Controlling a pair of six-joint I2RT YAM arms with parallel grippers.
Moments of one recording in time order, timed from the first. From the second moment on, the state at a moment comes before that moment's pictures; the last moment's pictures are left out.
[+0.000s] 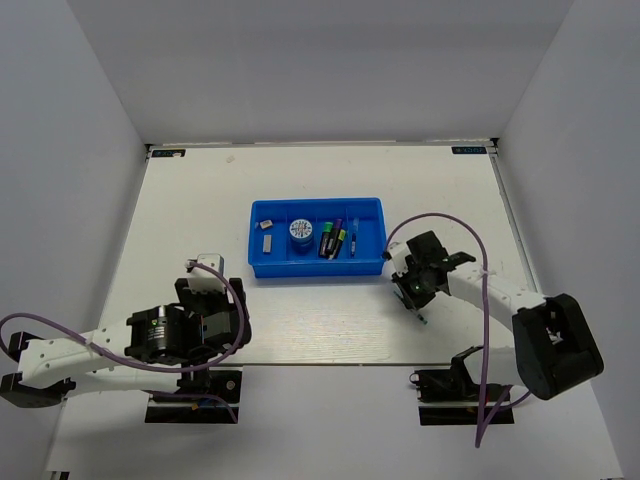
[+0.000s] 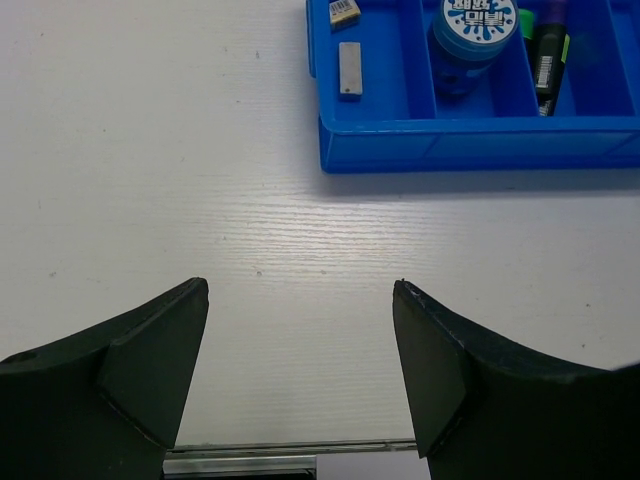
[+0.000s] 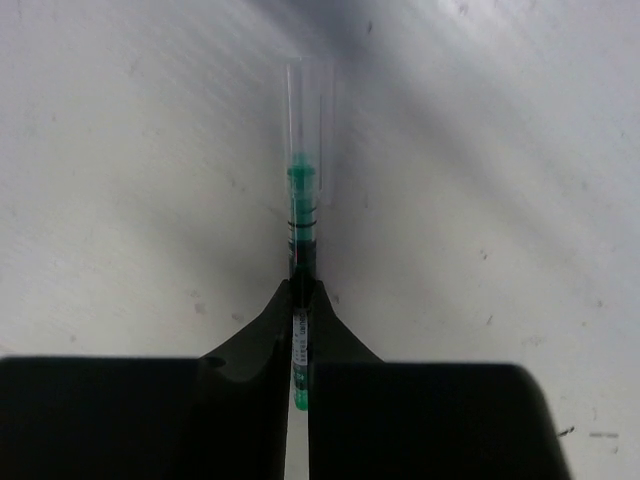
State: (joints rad) left arm -1.40 0.66 0.81 -1.26 -1.07 -1.13; right arm 0.44 1.30 0.63 -0.54 -0.17 -0.27
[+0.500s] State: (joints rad) left arm -1.40 0.66 0.83 -1.27 -1.09 -1.10; right arm 0.45 1.17 1.02 -0.81 -0.44 -0.31
